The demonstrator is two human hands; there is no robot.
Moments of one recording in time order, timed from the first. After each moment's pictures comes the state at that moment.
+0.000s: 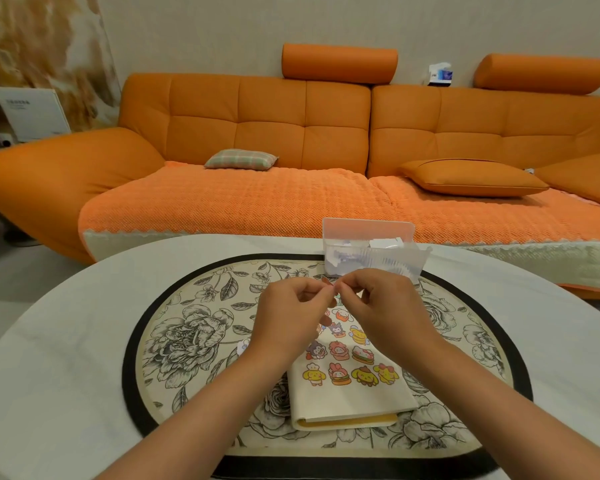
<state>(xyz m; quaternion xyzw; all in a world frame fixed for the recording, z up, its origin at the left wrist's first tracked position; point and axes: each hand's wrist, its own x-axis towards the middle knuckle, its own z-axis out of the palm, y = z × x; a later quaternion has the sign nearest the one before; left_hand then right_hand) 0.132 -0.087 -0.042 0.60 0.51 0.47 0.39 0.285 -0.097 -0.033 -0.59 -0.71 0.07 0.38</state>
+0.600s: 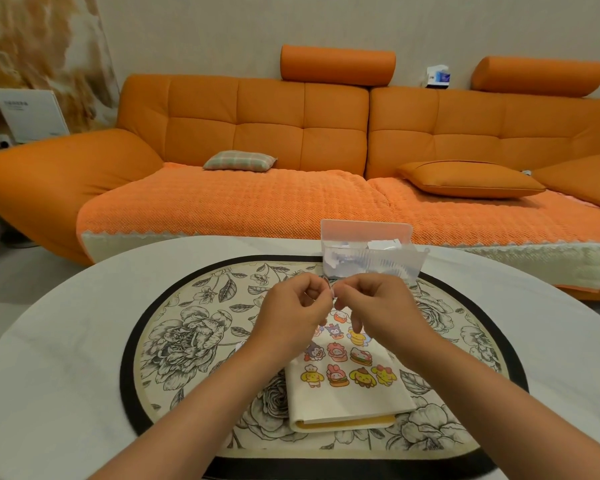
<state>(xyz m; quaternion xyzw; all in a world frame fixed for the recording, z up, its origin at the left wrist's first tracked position) 0.129 -0.077 -0.049 0.65 0.46 0.46 0.40 0.283 -0.095 -0.027 -0.57 -0.59 0.35 0.45</state>
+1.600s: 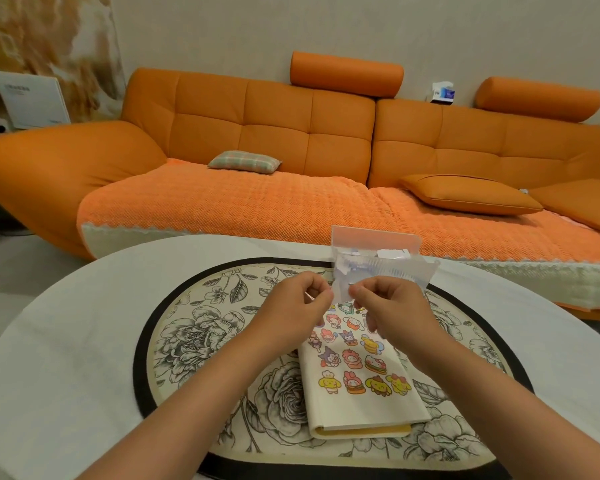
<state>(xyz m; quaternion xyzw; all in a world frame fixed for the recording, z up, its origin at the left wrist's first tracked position) 0.100 -0.061 -0.044 0.69 0.47 0.39 0.38 0.276 -0.086 -0.027 -0.61 -0.57 0.33 0.44</state>
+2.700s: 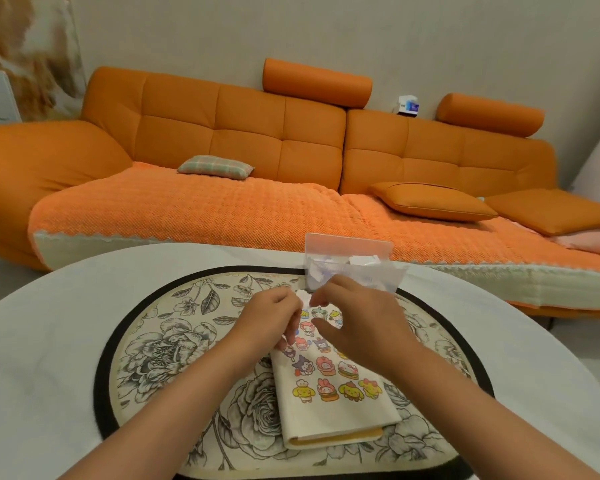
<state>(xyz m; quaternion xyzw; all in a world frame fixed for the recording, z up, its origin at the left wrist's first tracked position) 0.104 -0.061 -0.040 0.61 0.47 0.38 0.52 0.279 -0.091 -0.026 -0.53 -0.81 -0.13 0.23</state>
